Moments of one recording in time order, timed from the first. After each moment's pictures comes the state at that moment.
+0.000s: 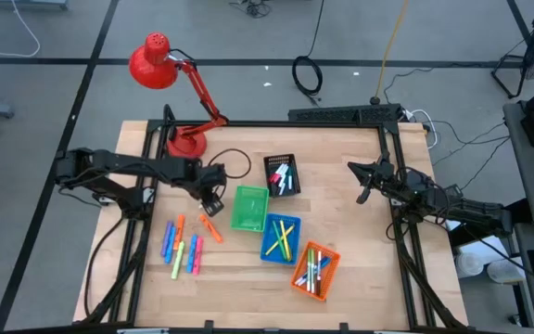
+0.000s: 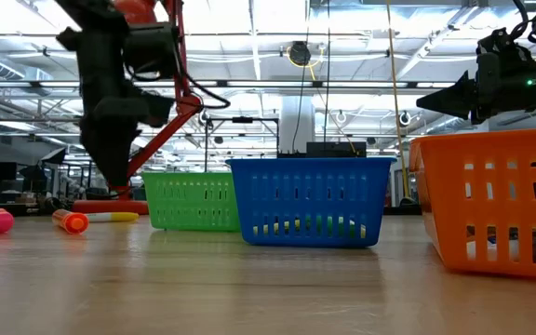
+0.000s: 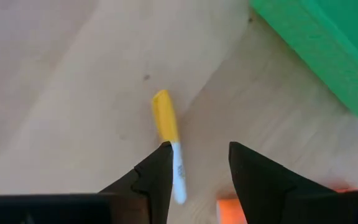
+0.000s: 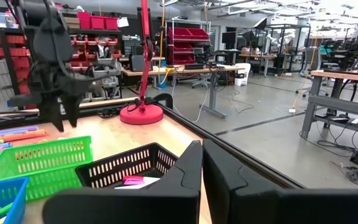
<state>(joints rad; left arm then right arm) 0.17 1.37 0.79 -0.76 -0.01 -0.47 -0.23 0.05 0.01 0.08 0.29 -0.01</state>
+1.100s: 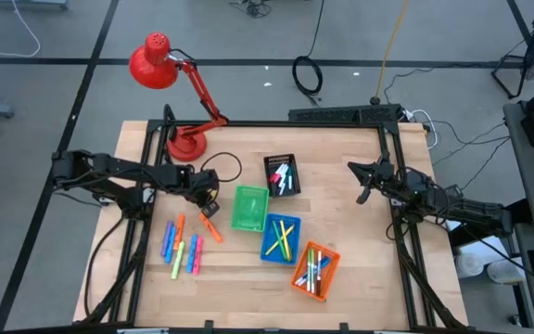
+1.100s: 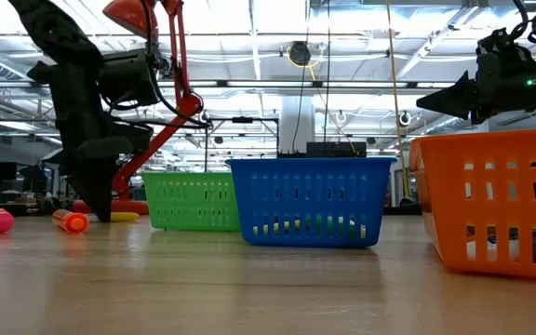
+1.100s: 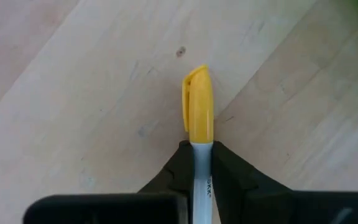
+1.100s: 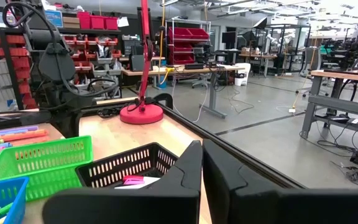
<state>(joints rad) 0.19 1.37 0.53 -0.47 -0.05 -0.52 -0.23 0.05 0.01 0.08 0.29 -0.01</state>
